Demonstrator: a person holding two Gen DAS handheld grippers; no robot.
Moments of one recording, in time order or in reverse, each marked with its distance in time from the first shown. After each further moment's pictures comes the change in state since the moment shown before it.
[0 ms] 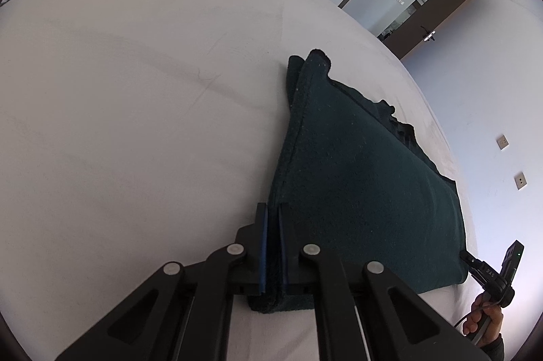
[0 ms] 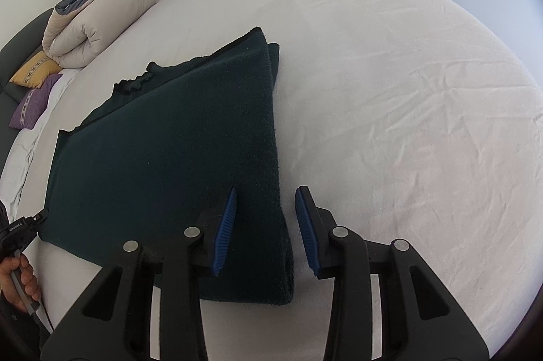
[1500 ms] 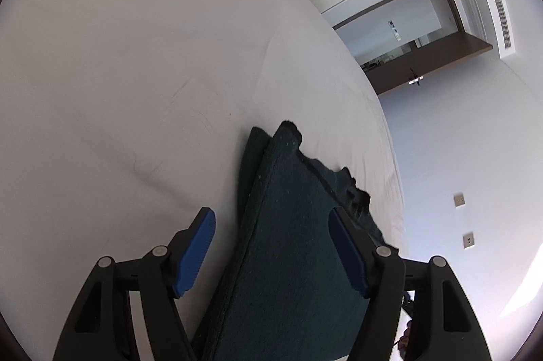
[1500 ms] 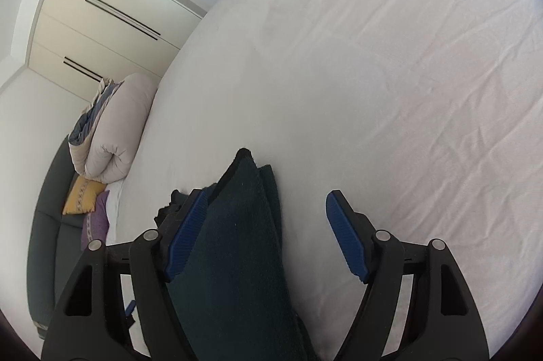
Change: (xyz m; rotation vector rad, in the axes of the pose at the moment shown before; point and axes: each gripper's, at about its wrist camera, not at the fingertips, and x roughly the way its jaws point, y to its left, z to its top) left arm 0.022 -0.006 0.081 -0.209 0.023 -0.193; right arm 0.046 -0.049 0.107 0.435 -0.078 0.255
